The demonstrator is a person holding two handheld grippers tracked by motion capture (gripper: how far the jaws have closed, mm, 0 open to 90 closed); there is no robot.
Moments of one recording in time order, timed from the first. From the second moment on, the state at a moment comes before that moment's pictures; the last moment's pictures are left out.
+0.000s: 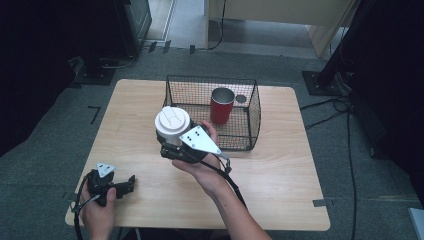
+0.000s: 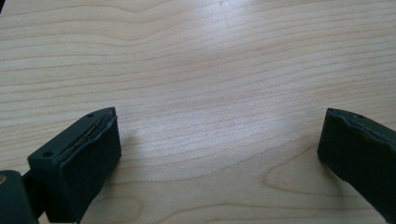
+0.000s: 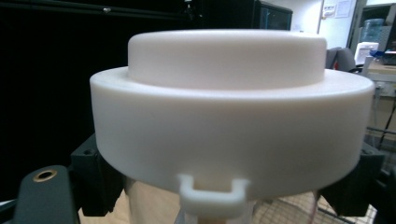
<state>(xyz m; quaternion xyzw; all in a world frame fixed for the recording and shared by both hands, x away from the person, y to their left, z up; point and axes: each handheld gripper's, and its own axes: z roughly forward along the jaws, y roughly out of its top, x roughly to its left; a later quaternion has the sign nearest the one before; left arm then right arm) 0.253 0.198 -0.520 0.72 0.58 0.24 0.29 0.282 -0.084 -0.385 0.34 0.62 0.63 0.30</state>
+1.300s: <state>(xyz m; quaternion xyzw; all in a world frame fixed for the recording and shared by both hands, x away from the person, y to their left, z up) 0.253 0.198 -0.521 0.72 0.58 0.24 0.29 0.356 -0.106 -0.359 0.39 0.58 0.62 0.35</state>
